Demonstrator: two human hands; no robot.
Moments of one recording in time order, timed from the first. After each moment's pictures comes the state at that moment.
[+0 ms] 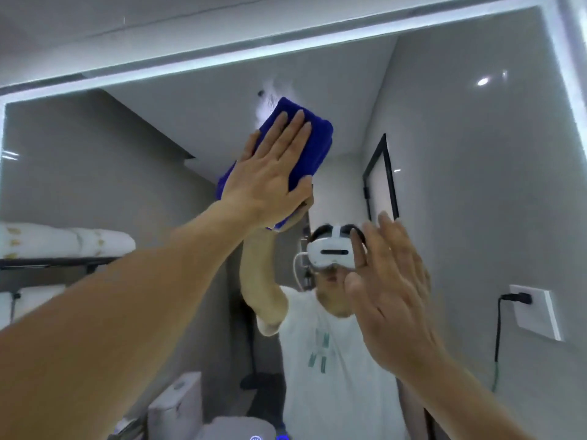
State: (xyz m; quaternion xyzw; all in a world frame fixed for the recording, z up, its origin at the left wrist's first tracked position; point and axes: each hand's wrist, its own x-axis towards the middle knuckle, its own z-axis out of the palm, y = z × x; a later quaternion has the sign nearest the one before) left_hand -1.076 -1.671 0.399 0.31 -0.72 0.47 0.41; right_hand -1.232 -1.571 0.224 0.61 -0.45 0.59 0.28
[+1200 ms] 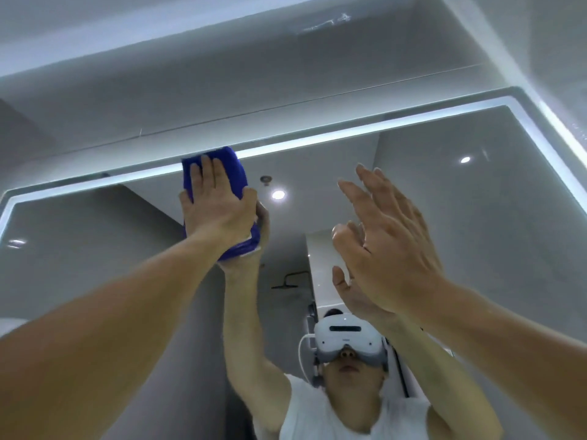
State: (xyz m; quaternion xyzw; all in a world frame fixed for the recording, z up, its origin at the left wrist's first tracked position) left_hand -1.048 -1.693 0.496 0.43 -0.59 0.33 0.60; right_hand -1.245 -1.572 0.380 0.58 -0.40 0.57 0.42
